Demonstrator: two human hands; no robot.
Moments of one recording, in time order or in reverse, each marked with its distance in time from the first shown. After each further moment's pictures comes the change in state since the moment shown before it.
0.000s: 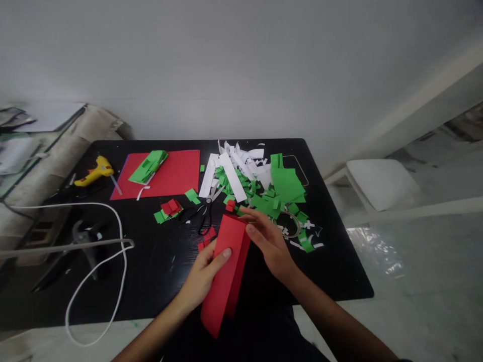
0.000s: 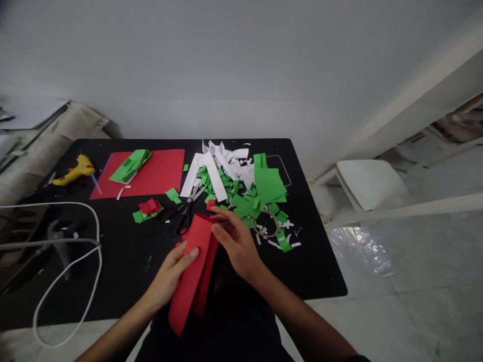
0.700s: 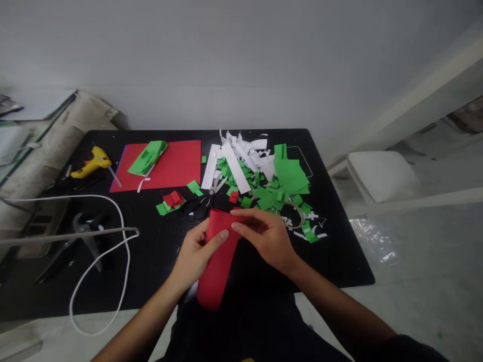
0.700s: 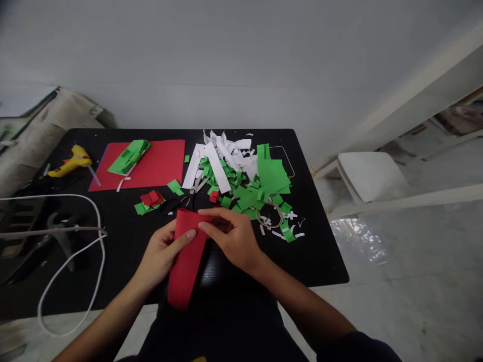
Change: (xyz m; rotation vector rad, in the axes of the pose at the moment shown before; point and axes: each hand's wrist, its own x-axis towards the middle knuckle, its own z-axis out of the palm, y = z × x) left_hand 0.003 0.031 -0.017 0.140 0.070 0.142; right_hand 0.004 -0.012 0.022 -0.138 0.011 -0.030
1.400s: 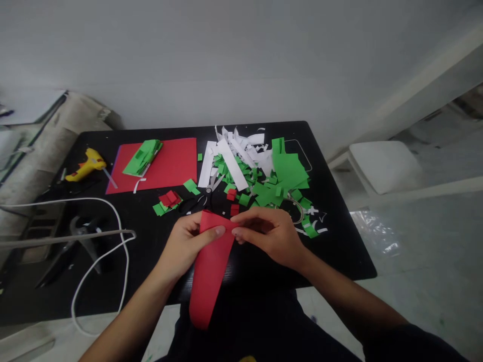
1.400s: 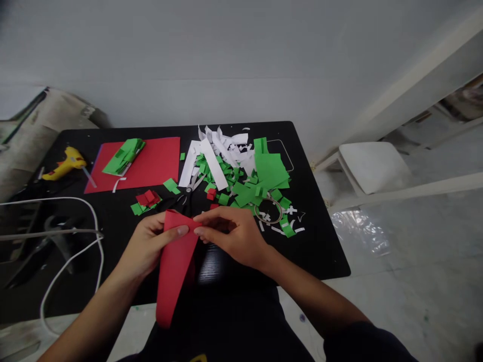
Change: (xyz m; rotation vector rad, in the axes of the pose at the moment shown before) left_hand 0.011 0.024 -0.013 -0.039 -0.096 -0.069; right_hand 0.000 -0.009 -0.015 0.137 -0.175 -0.053
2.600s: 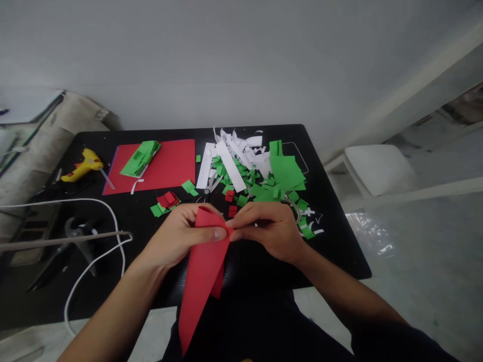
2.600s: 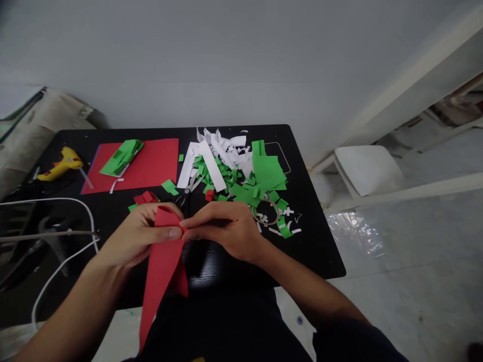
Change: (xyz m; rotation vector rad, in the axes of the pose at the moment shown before) left_hand 0.010 0.042 0.000 -0.035 -0.171 -0.086; right_hand 0.016 -0.019 0.000 -0.104 -0.098 -0.305
